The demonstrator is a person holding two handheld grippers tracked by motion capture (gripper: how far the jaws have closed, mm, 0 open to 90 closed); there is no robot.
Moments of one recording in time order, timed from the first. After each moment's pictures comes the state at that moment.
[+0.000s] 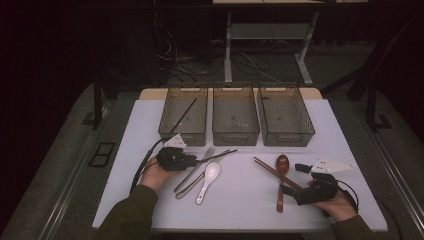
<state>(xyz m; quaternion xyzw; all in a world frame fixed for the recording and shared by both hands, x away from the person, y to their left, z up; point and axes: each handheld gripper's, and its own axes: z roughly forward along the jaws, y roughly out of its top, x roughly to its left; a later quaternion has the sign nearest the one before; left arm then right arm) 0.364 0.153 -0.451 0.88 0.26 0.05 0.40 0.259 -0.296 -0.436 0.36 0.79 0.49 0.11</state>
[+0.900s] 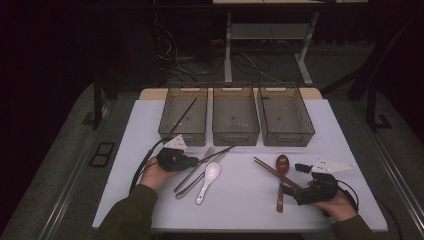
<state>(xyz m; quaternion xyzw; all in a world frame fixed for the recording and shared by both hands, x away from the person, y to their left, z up) 0.362 0.152 -0.447 0.88 0.23 0.05 0.41 0.259 -0.297 -0.435 0.36 0.79 0.49 0.11</state>
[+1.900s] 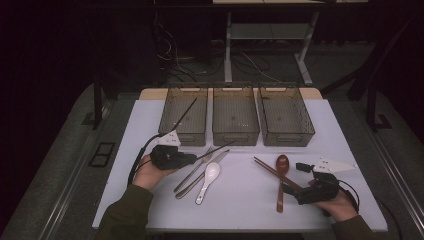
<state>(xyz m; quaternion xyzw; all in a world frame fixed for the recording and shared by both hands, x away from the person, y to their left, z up) 0.348 0.160 -0.411 0.87 0.22 0.04 0.43 0.258 -0.299 -0.433 0.36 0.78 0.50 0.11</state>
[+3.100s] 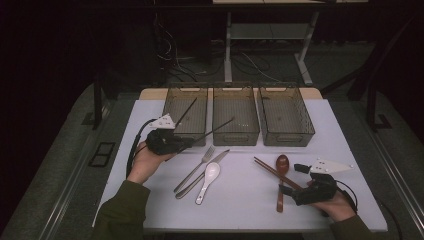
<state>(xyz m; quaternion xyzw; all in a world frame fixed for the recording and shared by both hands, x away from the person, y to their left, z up) 0.373 0.167 -0.376 0.85 0.26 0.07 0.46 0.259 -0.294 -0.438 0.36 0.79 0.49 0.11</state>
